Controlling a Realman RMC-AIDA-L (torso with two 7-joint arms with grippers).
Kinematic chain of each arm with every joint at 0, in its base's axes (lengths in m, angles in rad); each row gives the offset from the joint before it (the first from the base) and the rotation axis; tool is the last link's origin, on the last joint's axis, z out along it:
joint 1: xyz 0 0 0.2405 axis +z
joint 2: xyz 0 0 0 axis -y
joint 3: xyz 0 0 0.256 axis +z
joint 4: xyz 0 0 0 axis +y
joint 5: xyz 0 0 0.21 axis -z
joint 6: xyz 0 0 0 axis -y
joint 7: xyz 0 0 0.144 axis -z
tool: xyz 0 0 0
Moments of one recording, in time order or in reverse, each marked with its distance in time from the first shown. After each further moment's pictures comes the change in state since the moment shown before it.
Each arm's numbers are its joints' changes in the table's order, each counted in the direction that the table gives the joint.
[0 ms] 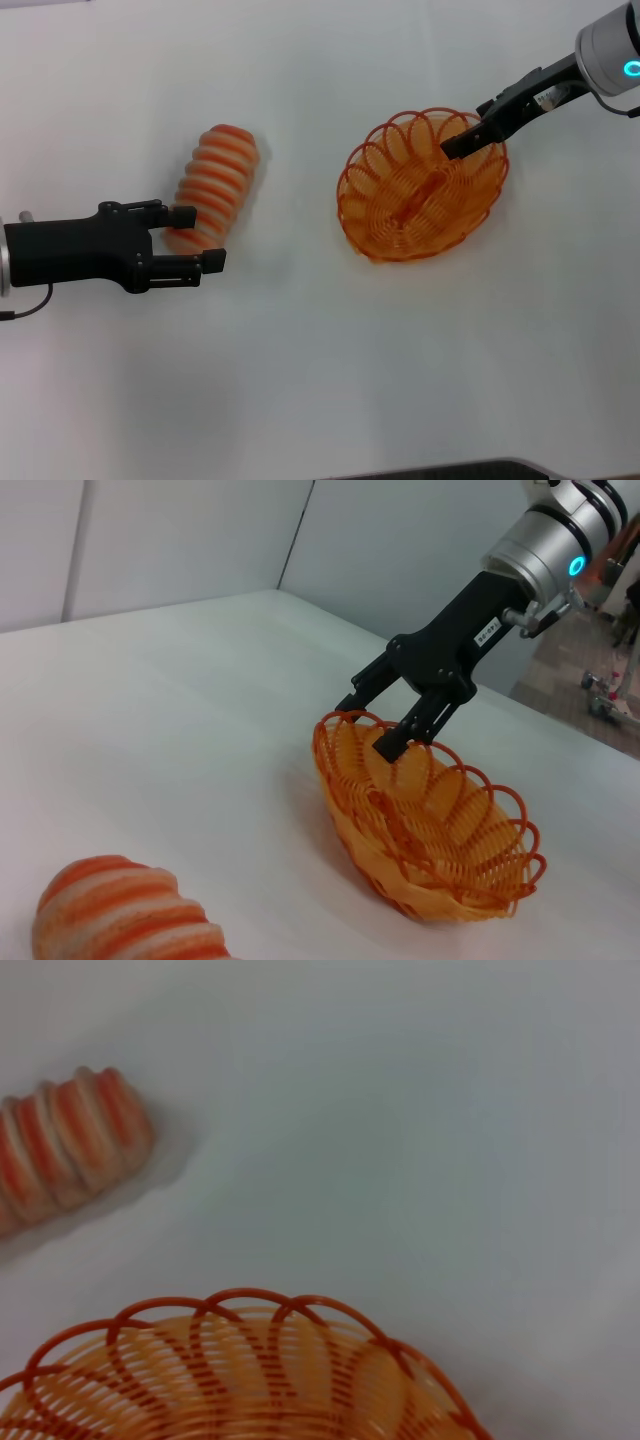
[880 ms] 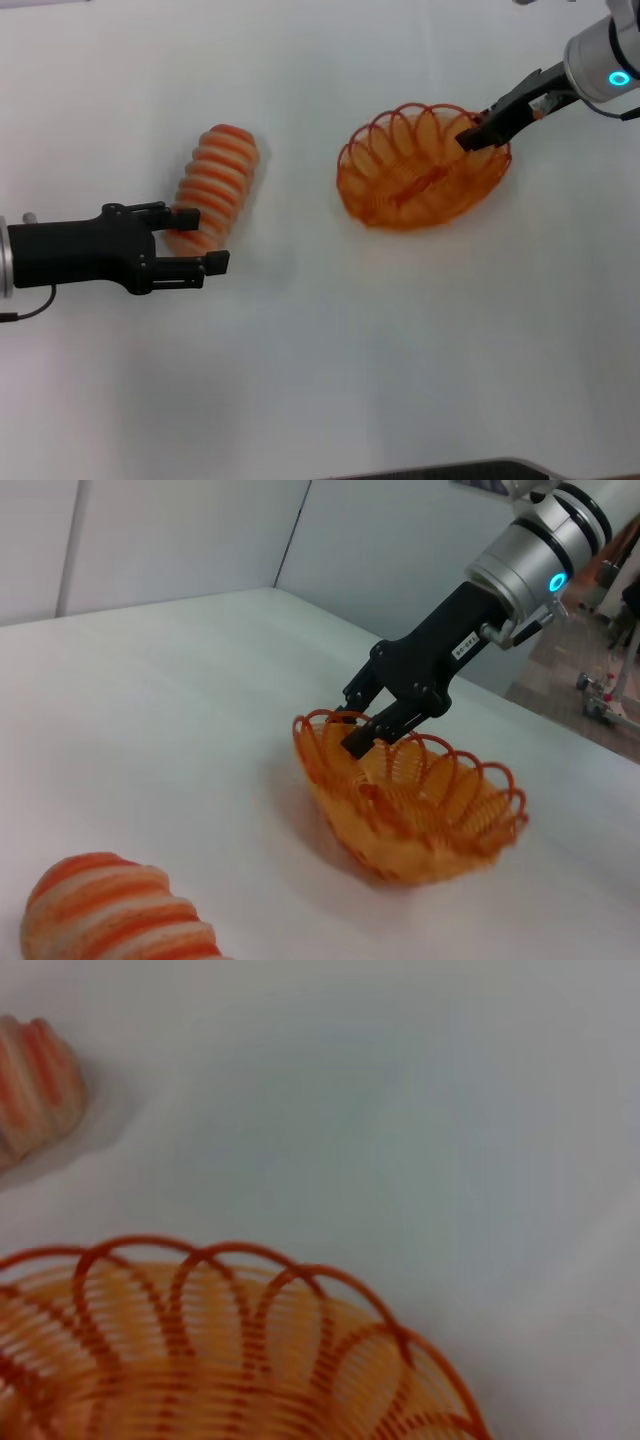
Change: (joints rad) left arm -0.001 0.002 0.006 0.000 0.000 -0.002 0.011; right arm 0.003 -0.037 -0.018 0.000 0.086 -0.091 -0.011
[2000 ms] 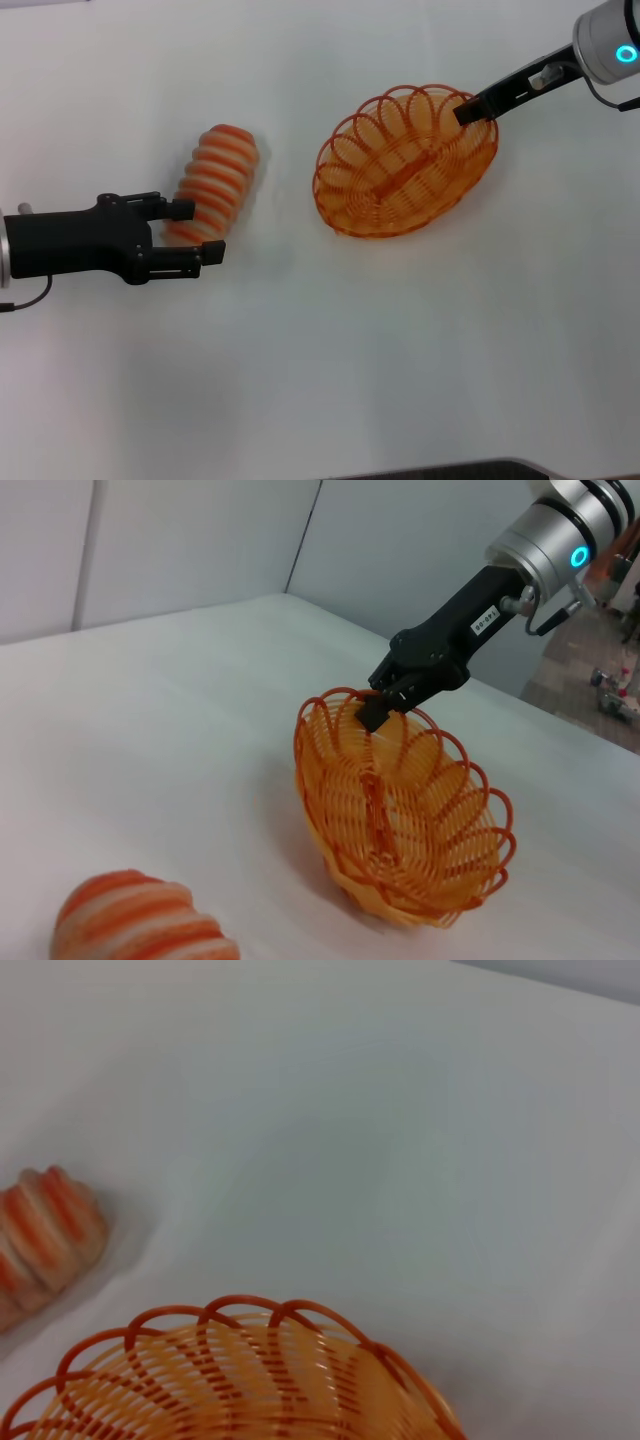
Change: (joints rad) left arm -0.003 0.004 -0.006 0.024 -0.001 0.009 0.000; right arm 0.002 0.008 0.075 -0.038 -0.057 0.073 -0.133
